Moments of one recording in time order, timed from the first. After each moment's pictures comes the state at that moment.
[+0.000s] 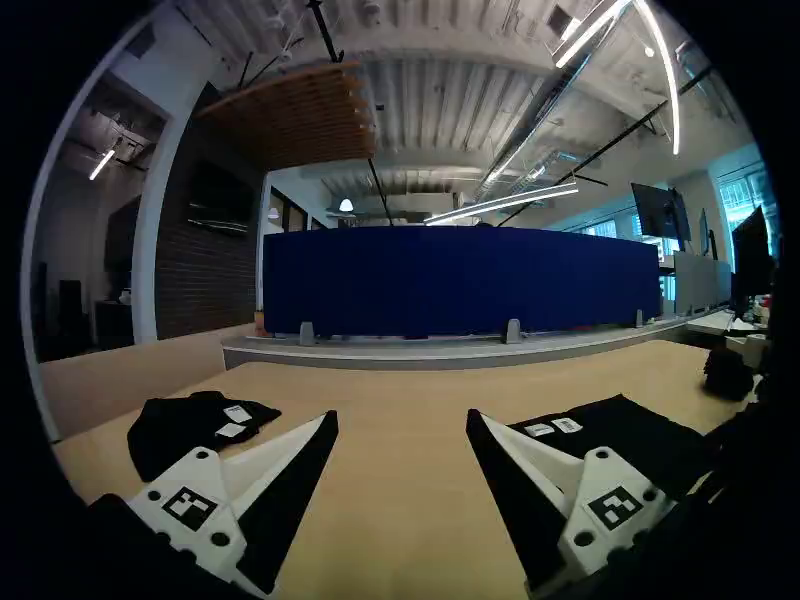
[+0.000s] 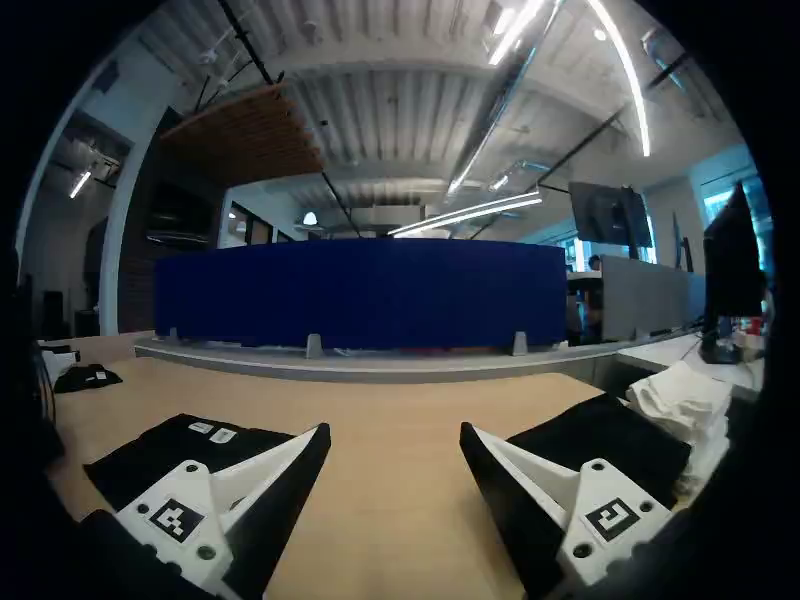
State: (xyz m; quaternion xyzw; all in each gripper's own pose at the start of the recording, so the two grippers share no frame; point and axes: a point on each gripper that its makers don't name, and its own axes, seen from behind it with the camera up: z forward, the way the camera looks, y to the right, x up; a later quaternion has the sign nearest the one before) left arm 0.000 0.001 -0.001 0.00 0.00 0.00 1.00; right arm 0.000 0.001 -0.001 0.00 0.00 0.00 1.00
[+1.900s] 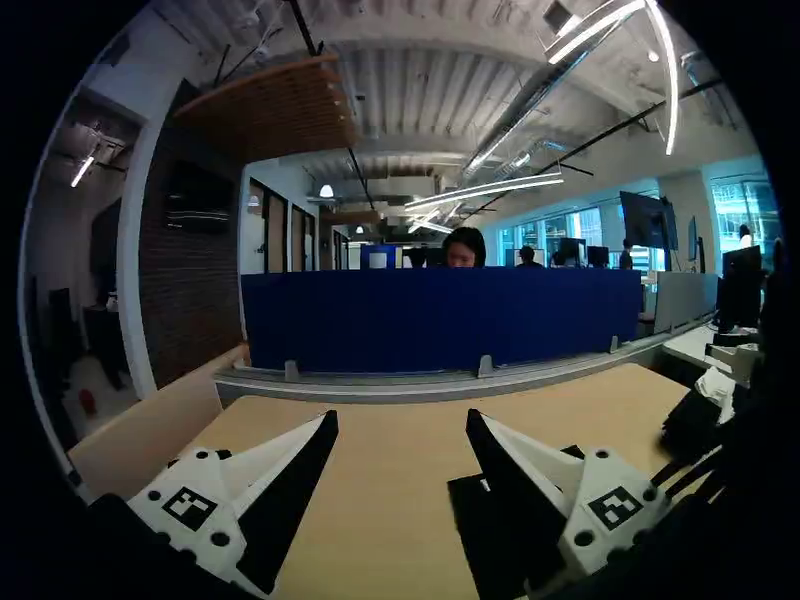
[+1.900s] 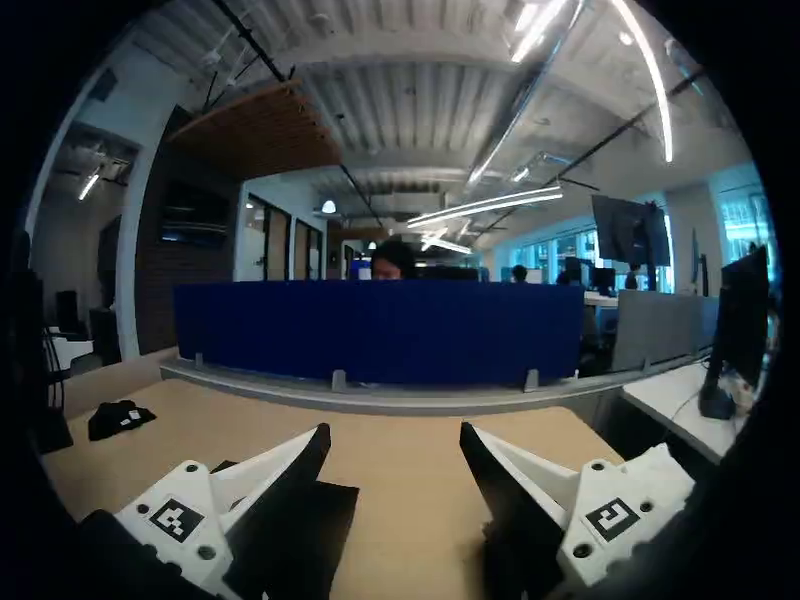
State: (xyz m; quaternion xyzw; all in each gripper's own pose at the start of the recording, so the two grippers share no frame) left arm 0.172 0.032 -0.017 -0.04 -0.05 0.01 1.00; right arm 0.158 -0.023 -0.022 0.05 -0.05 -0.01 1.00
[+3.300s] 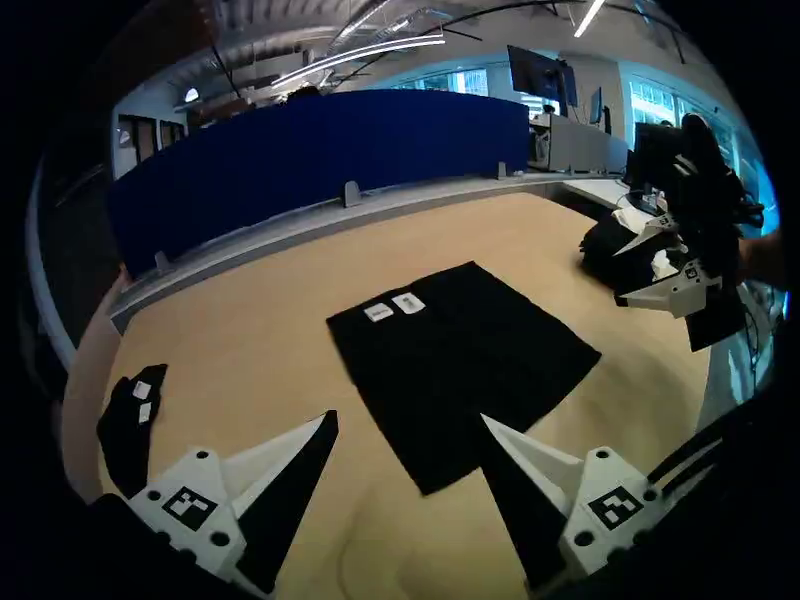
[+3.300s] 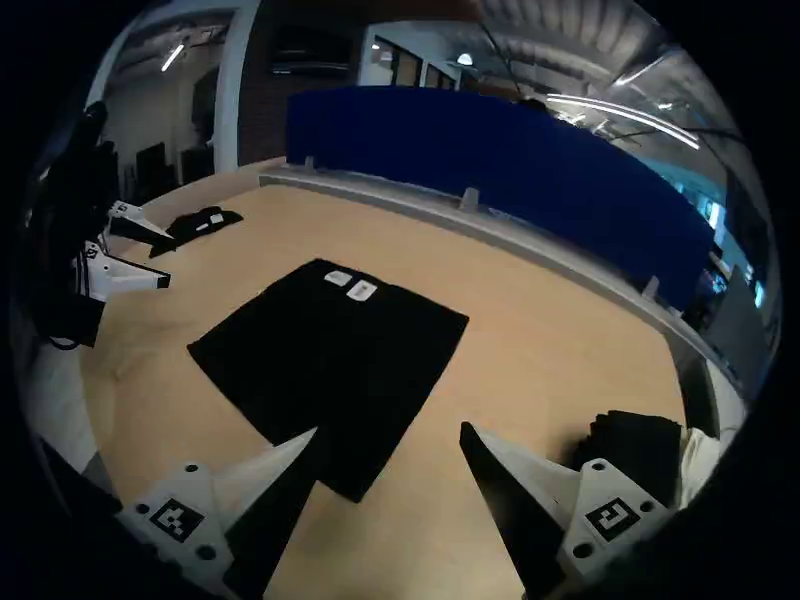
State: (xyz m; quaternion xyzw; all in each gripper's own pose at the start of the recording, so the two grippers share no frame) left arm -0.012 0.124 -0.073 -0.24 -0.29 0.11 0.92; right arm -0.030 -0.091 -0.087 0.23 -0.32 -0.14 0.91
